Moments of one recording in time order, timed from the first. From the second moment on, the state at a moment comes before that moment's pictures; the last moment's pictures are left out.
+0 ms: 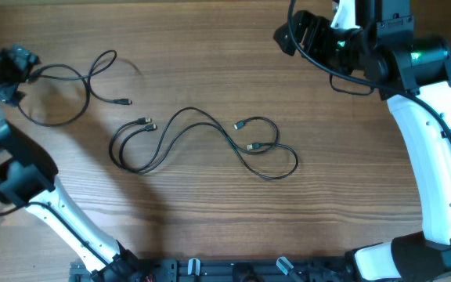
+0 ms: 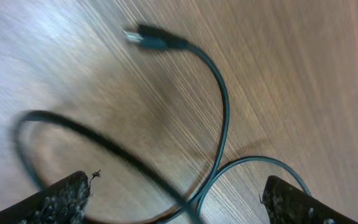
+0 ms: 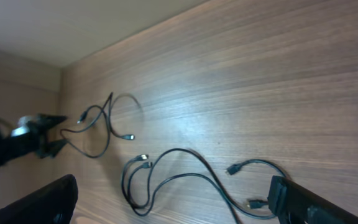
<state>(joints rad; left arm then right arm) 0.57 2.35 2.15 -1.03 0.25 -0.49 0.23 1.62 1.84 -1.02 -0.35 0.56</state>
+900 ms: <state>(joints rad) 0.42 2.31 2.52 -0.80 0.28 -0.45 0.23 1.62 1.84 -1.02 -0.40 0.57</state>
